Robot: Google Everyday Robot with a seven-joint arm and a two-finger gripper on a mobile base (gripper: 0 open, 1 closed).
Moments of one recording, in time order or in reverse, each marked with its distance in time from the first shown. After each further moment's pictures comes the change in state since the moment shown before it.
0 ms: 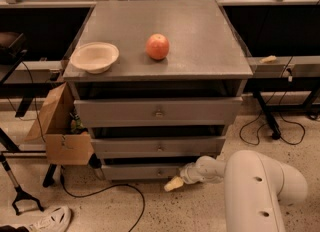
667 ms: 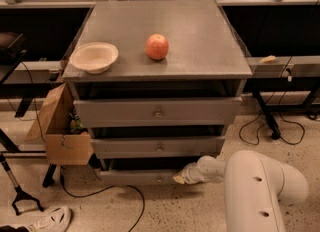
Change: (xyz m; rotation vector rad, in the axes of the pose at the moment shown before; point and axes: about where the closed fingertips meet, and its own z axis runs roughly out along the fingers) arm 0.001 -0.001 0.001 -0.003 0.004 0.000
